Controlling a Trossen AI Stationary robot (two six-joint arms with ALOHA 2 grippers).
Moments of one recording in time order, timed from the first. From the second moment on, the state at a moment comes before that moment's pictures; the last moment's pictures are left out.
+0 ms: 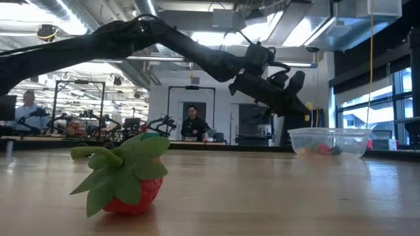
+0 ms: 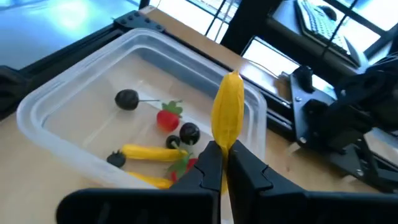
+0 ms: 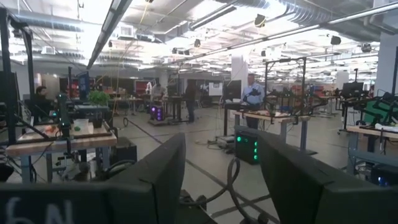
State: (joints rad) left arm 0.36 2.64 2.32 -0.07 0.24 -0.36; right arm 0.03 0.68 0.70 0.33 0.51 -0.17
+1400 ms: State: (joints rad) left arm 0.33 2.63 2.32 -0.08 0.17 -0.21; right arm 0.03 0.68 0.70 0.30 0.51 -0.17
